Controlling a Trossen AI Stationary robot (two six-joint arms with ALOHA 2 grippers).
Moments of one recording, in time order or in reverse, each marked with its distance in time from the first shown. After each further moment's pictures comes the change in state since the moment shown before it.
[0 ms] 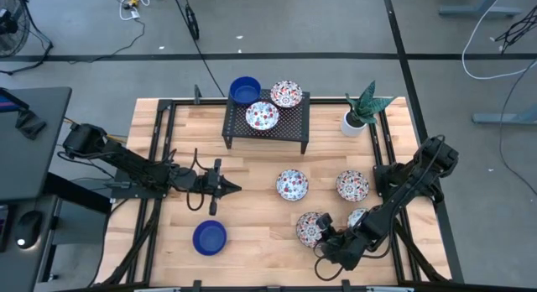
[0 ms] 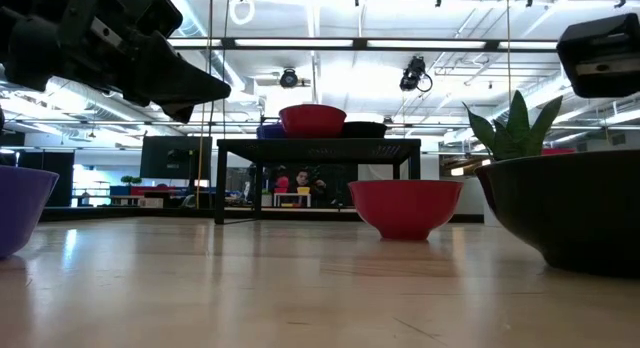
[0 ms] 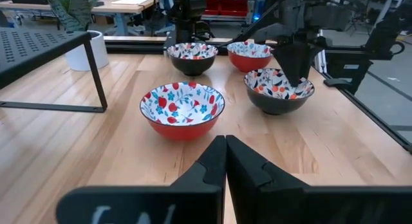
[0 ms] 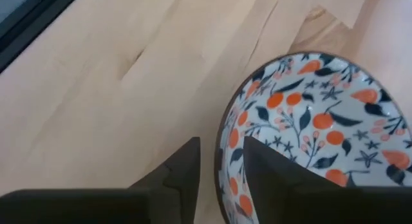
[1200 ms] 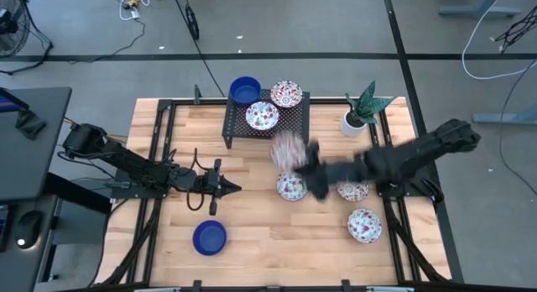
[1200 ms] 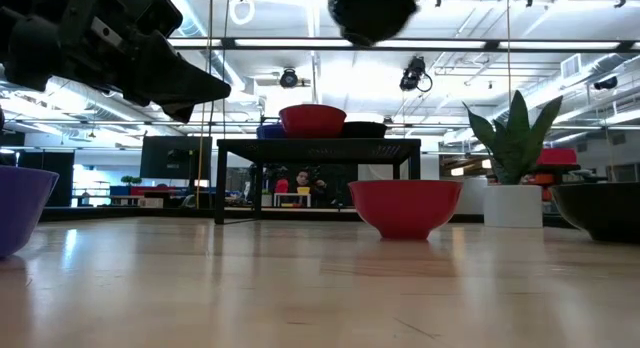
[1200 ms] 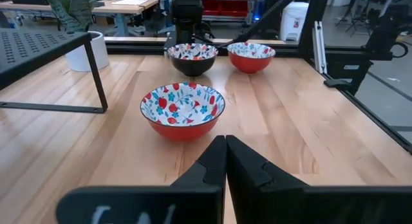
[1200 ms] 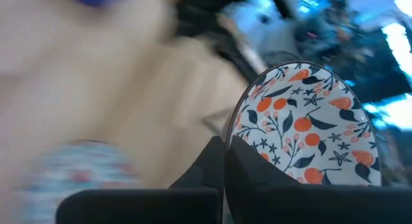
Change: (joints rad) left arm 0.000 0.000 0.000 0.004 -0.001 0.001; right arm -0.555 -0.370 0.244 -0.108 0.133 -0.820
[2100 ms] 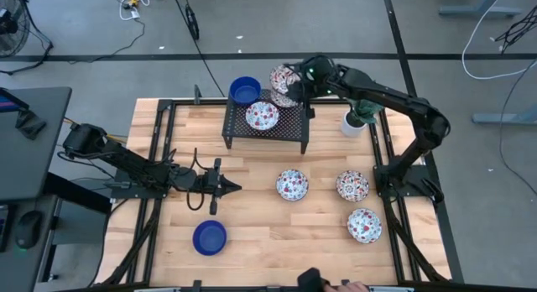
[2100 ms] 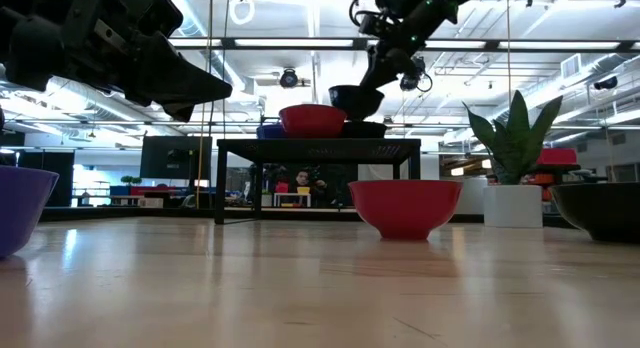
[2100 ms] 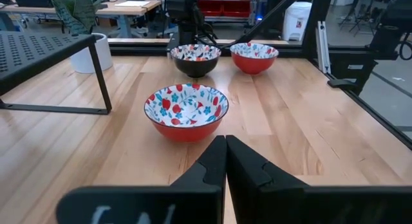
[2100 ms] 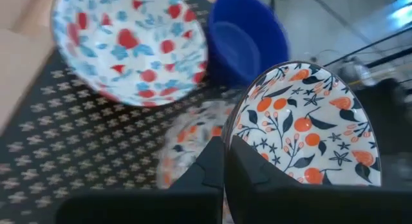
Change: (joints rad) left arm 0.004 0.000 0.000 0.001 -0.007 0.011; right arm -0.825 0.325 0.409 -0.257 -0.577 -0.151
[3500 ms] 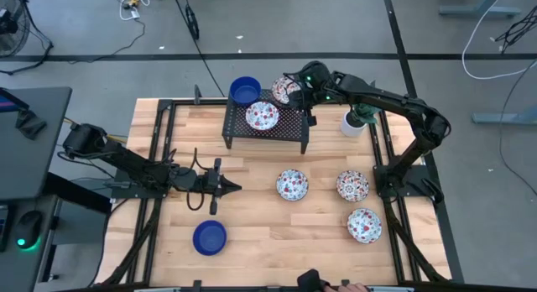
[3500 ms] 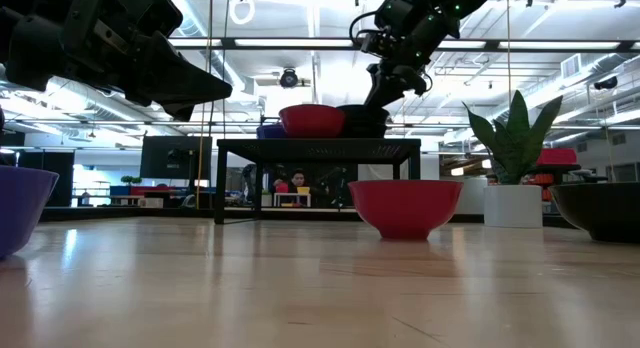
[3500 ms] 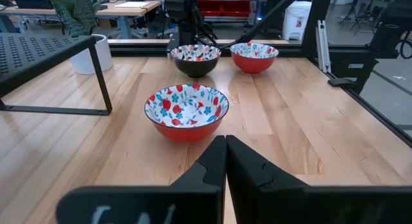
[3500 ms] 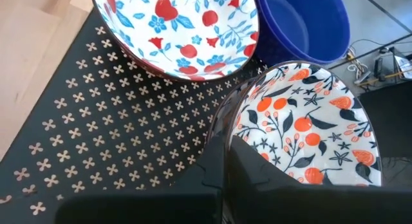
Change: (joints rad) left arm 0.000 0.000 0.000 0.000 0.000 0.007; right arm -0.006 0.000 -0.108 0.024 -0.034 -0.003
